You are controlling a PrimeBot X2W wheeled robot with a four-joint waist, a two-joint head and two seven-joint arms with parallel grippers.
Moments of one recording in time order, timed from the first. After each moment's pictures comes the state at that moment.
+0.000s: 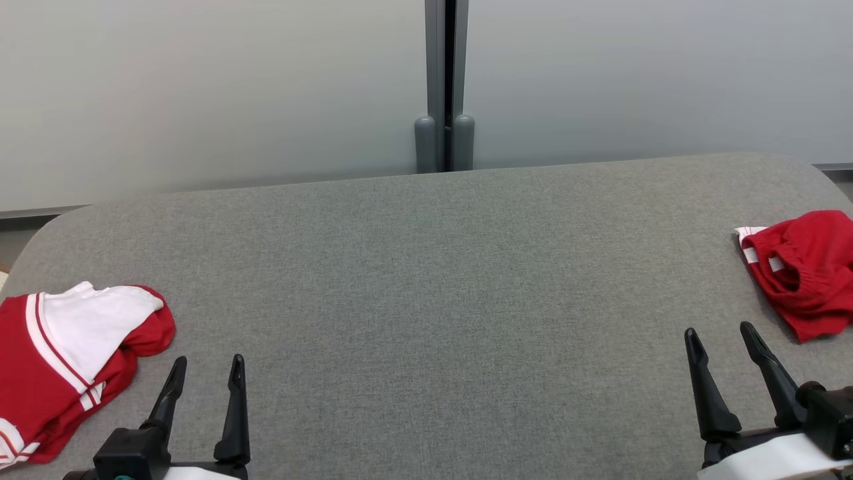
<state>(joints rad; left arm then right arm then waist) 0.14 0.24 -0.20 -0.04 -0.35 0.19 -0.16 0.12 -0.13 0.02 -0.09 0.19 0.13 -0.01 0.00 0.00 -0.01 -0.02</state>
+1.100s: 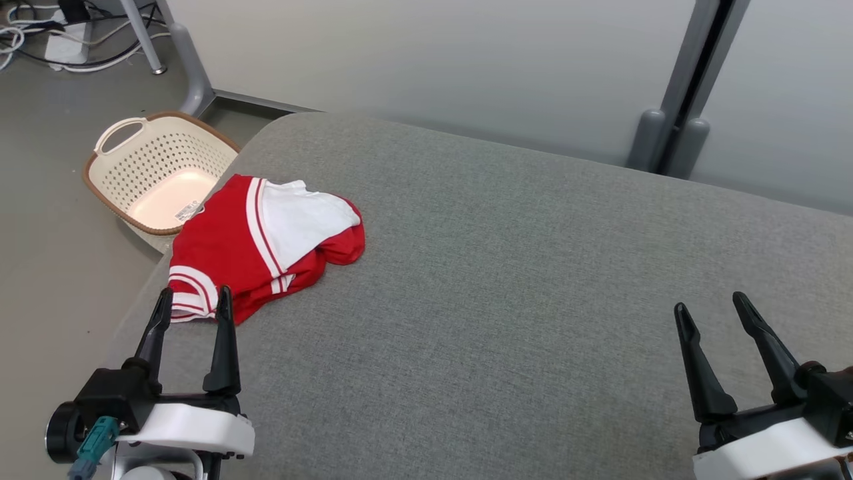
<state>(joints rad) -0.05 0.23 -0.19 0.08 -0.38 0.14 -0.25 0.10 -0.14 0.06 -0.21 0.17 0.13 0.05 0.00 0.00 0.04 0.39</state>
